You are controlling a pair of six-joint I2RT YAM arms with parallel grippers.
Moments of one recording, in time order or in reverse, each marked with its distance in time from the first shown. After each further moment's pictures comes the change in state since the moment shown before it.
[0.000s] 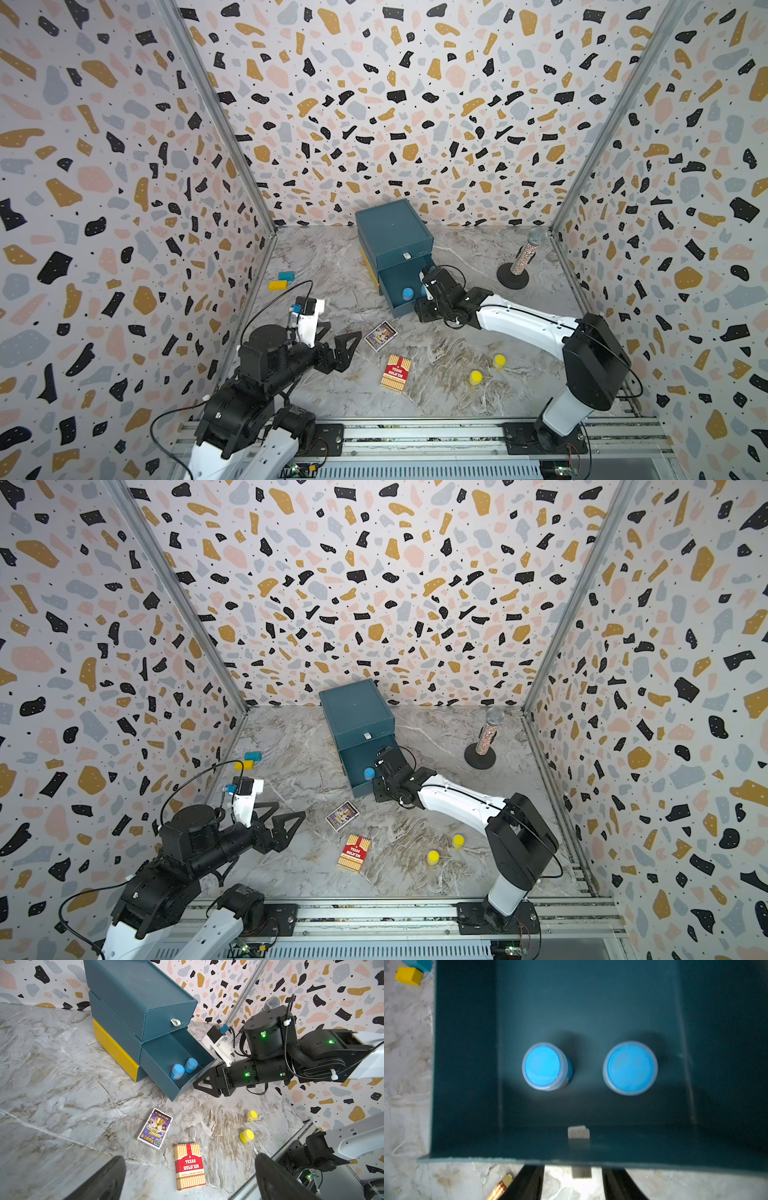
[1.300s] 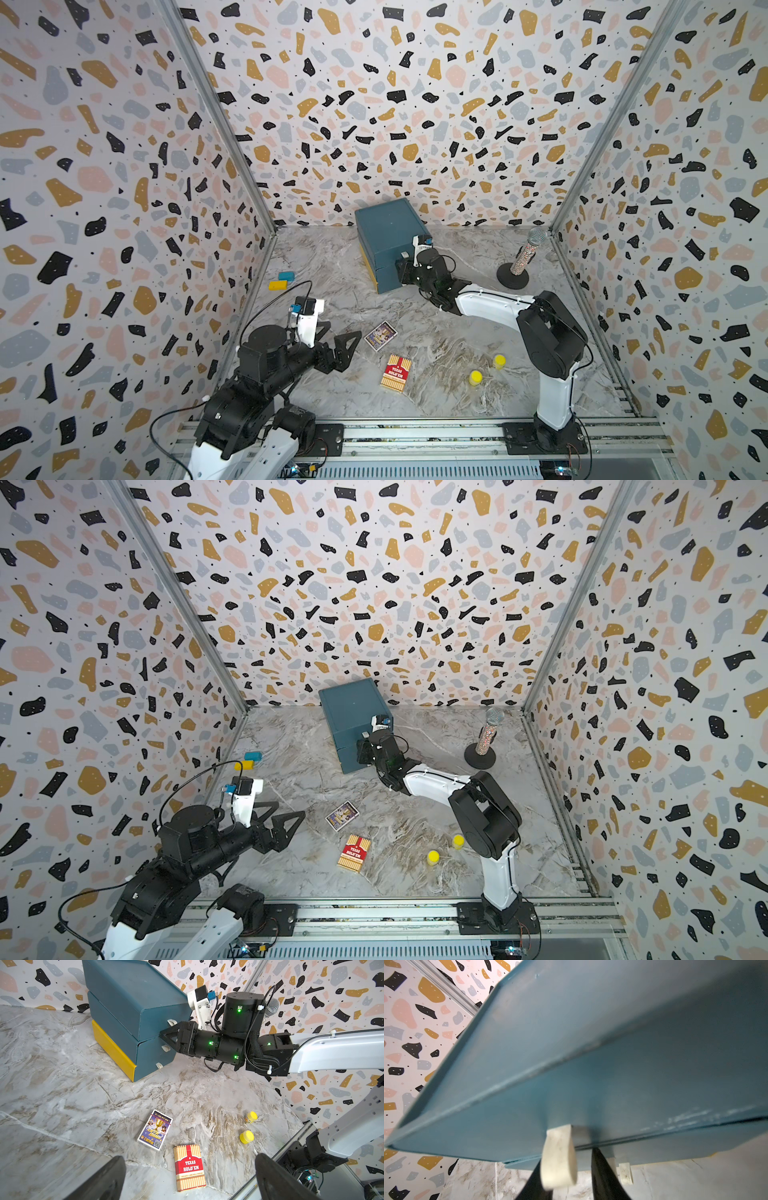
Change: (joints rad) left arm 0.000 -0.002 0.000 0.006 0.000 0.000; right arm -0.071 0.259 0.107 0.638 0.019 0.164
